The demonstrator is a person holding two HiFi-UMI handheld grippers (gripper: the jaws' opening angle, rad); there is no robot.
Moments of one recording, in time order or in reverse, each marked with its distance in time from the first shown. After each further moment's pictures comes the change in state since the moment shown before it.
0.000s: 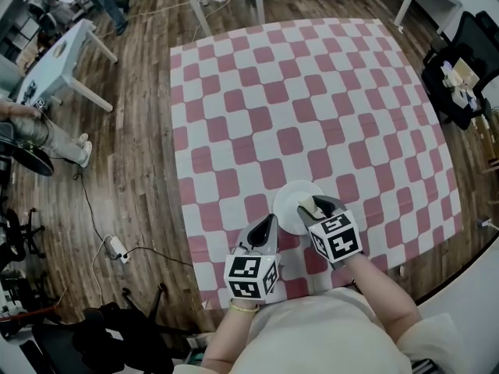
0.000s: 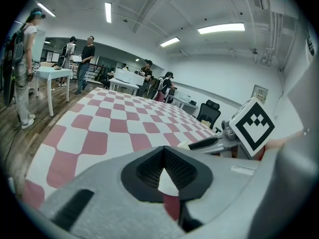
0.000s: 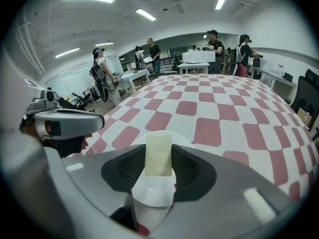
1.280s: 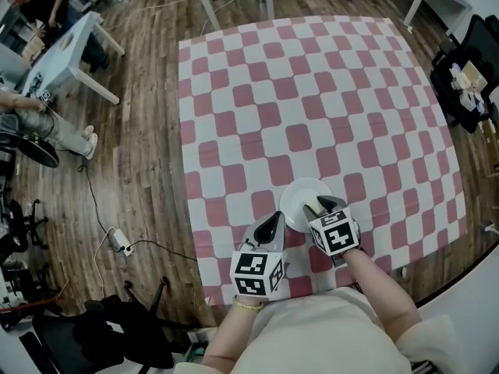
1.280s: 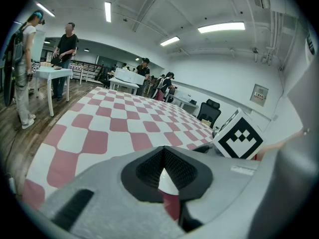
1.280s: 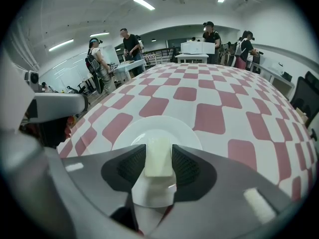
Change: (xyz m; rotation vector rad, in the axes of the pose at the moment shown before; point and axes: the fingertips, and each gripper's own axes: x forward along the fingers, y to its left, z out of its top) left arm 0.001 0.001 -0.002 0.001 0.008 0.002; right arm 0.027 -0.008 -0.028 0.000 0.104 -0.046
